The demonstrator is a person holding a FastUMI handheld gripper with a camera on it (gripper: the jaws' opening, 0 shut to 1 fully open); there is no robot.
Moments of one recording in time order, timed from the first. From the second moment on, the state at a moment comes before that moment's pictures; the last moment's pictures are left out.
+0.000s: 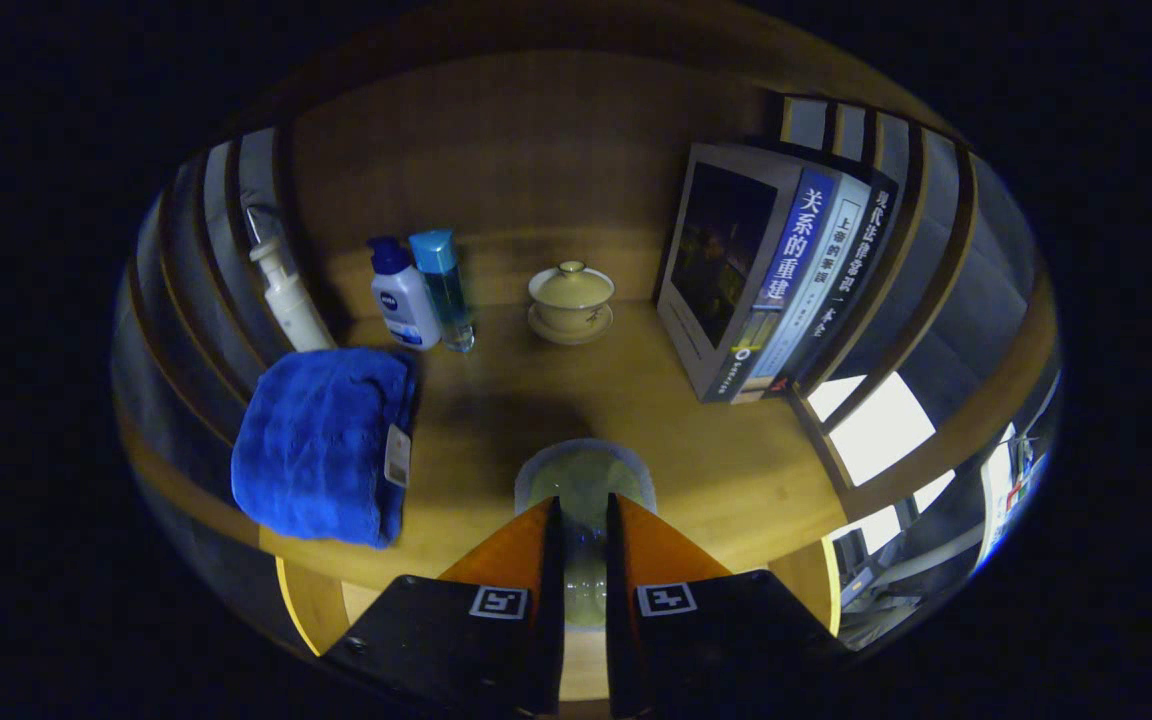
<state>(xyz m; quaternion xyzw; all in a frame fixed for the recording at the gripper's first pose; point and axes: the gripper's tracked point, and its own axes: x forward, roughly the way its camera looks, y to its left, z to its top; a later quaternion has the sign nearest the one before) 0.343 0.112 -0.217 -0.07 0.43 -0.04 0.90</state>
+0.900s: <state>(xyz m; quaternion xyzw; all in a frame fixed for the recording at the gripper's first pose) 0.353 0.123 -0.203 -0.12 0.33 -0.03 0.94</state>
